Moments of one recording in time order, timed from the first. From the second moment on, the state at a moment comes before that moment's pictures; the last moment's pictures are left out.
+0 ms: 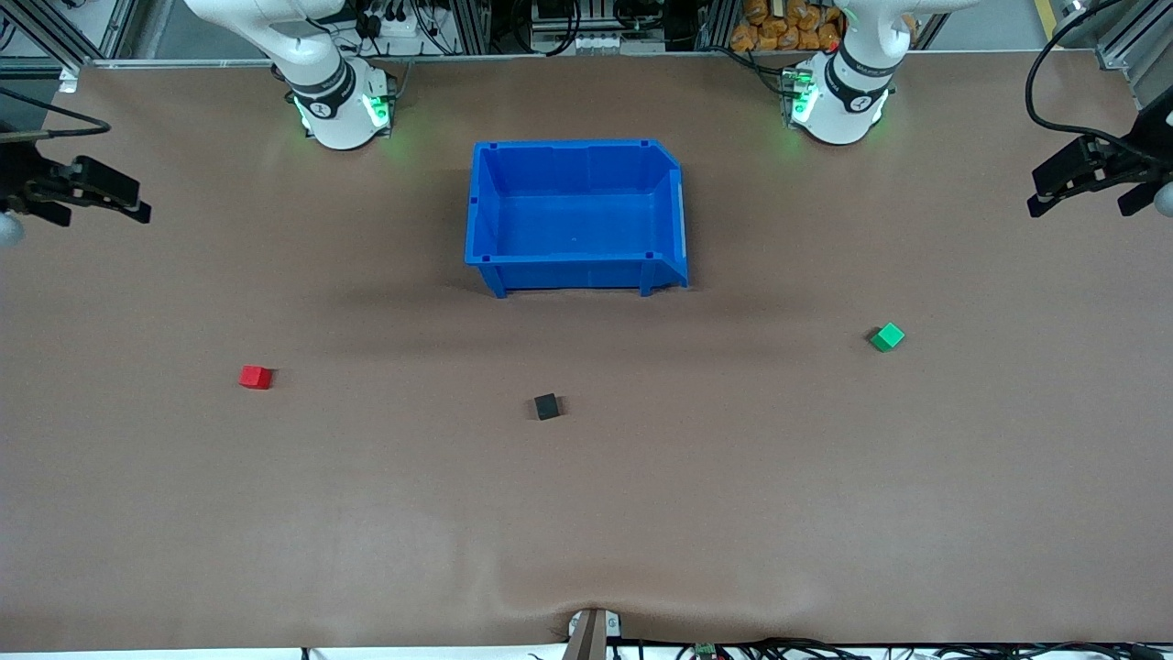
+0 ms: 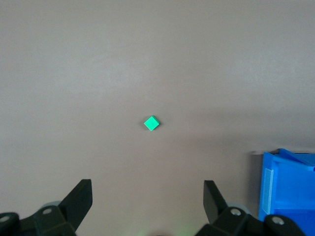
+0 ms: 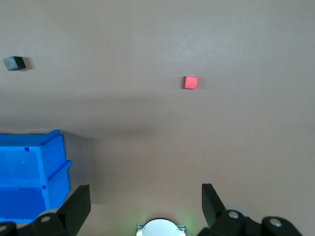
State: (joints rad) left arm 0.00 -0.06 -0.05 -1.54 0.05 1.53 -0.04; right arm 0.09 0.00 -0.11 -1.51 0.04 1.38 -0.03
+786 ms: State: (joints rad) left arm -0.01 -0.06 -0.06 -1.54 0.05 1.51 -0.04; right arm 0.09 0.00 -0.12 -1.51 0.04 1.37 -0.03
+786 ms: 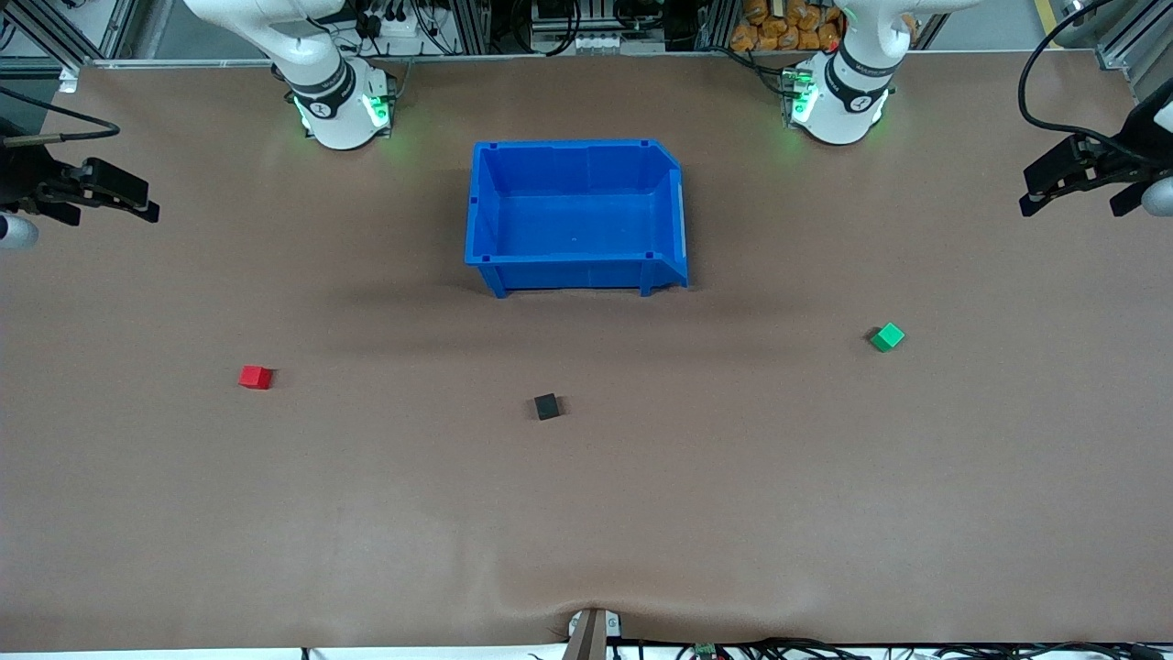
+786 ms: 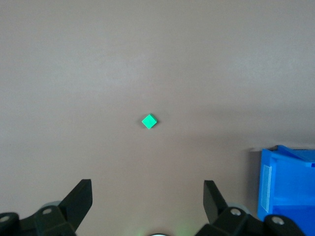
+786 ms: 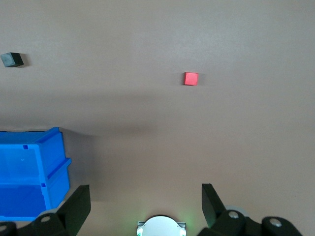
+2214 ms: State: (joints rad) left arm 0.05 -0.02 -0.06 -1.86 0.05 1.88 -0.06; right arm 0.00 0.00 -0.03 -1.49 0.03 1.38 -0.01
